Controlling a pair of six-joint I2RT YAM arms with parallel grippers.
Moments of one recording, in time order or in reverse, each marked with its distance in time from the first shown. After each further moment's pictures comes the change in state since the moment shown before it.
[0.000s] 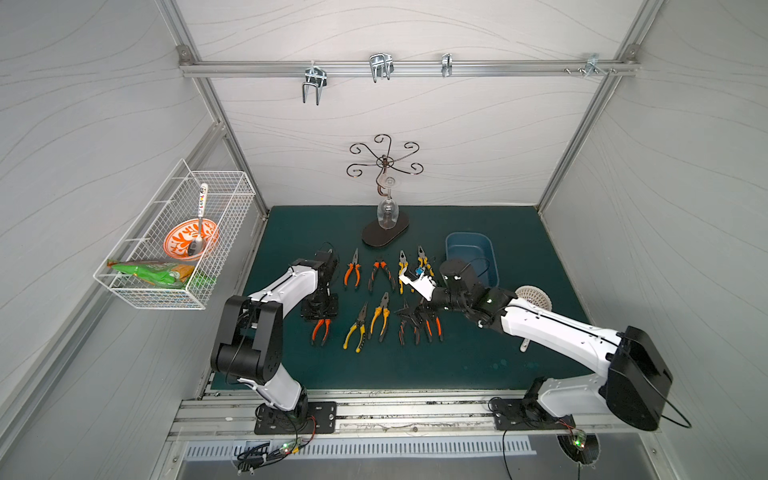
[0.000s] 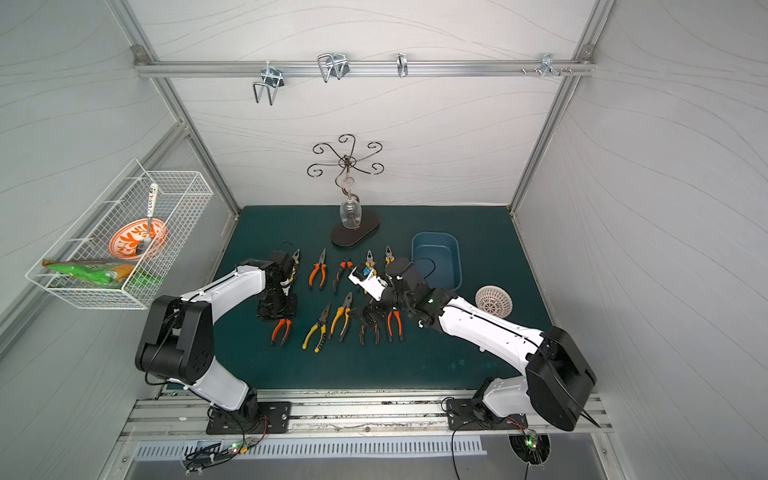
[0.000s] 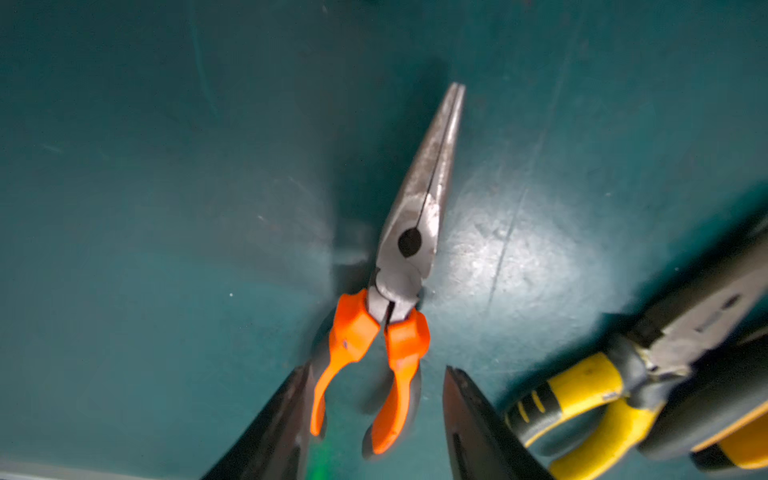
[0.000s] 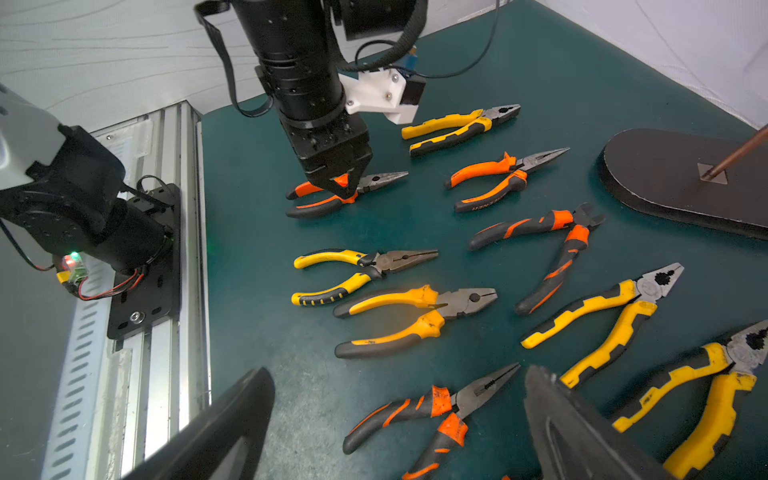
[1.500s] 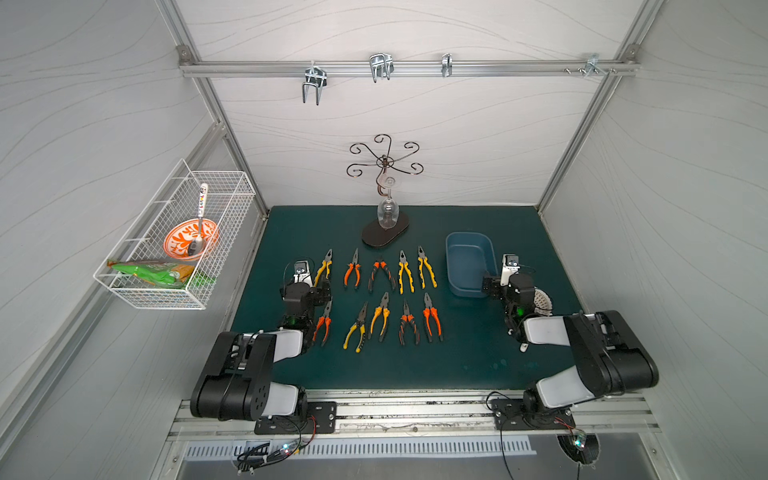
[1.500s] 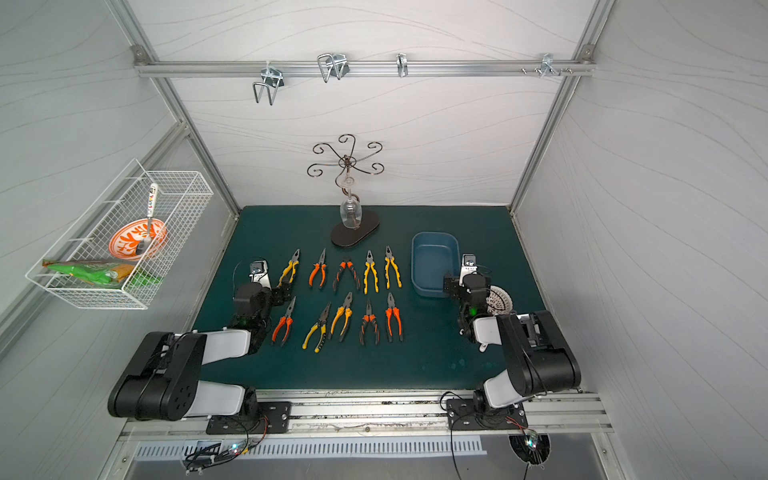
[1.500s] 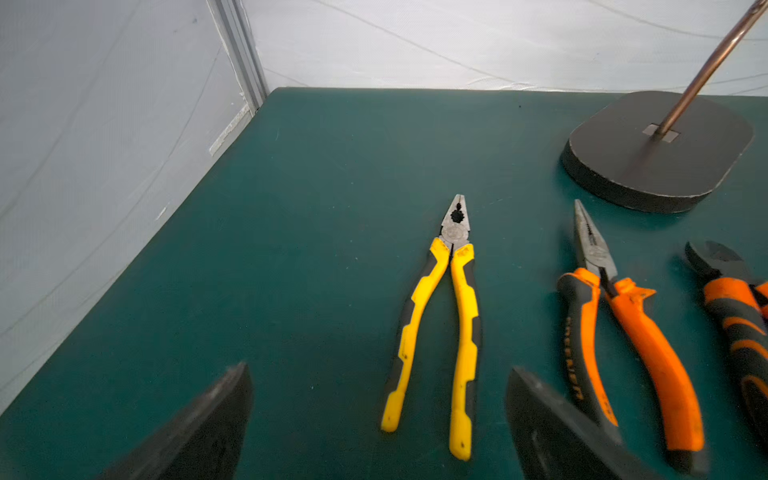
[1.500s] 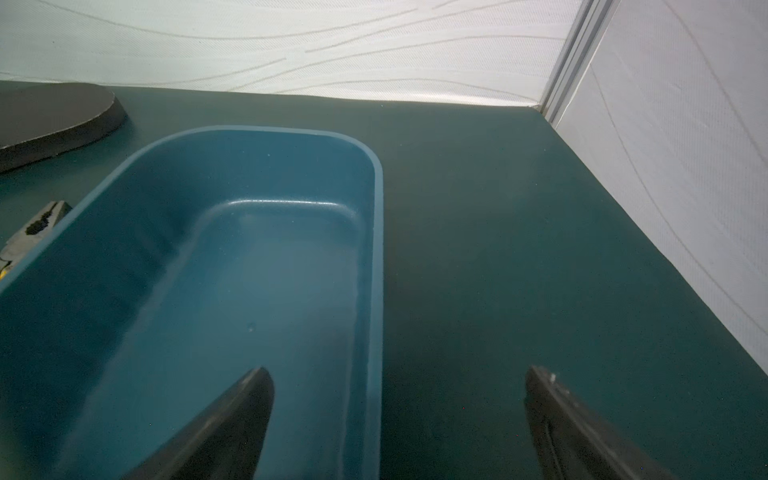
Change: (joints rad) left arm 0.138 -0.146 -0.714 1.748 -0.142 0.254; right arm -0.655 0.193 -0.536 0.947 0.599 0.129
